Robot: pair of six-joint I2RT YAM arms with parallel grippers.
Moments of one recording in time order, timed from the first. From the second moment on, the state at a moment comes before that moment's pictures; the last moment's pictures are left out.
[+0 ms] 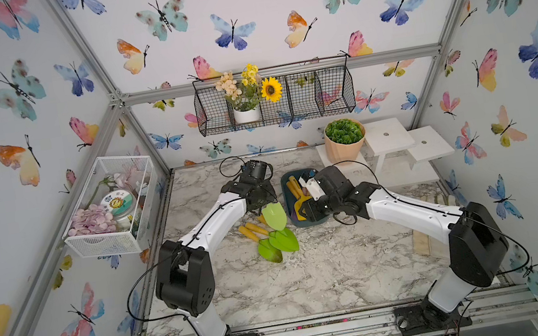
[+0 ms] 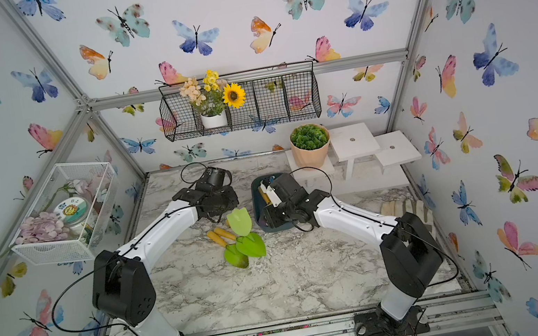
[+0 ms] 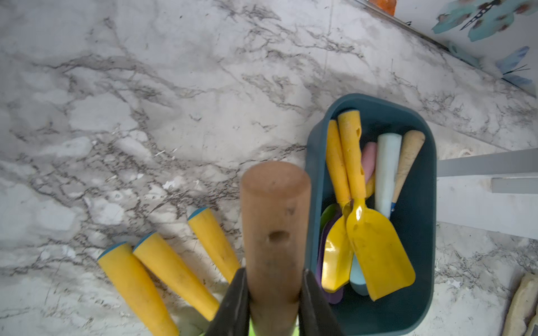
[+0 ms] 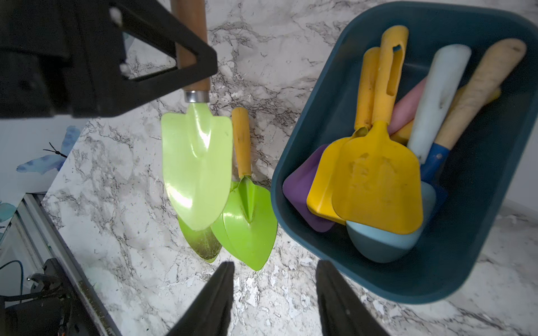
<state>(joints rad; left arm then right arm) -0.49 1.77 1.48 -0.64 -0.08 -0.65 0.73 1.62 1.23 -0.42 -0.16 0.29</state>
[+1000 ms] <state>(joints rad) -0.54 2.22 1.90 -0.63 0.11 -0.48 0.68 1.52 1.16 -0.46 -0.08 0.31</state>
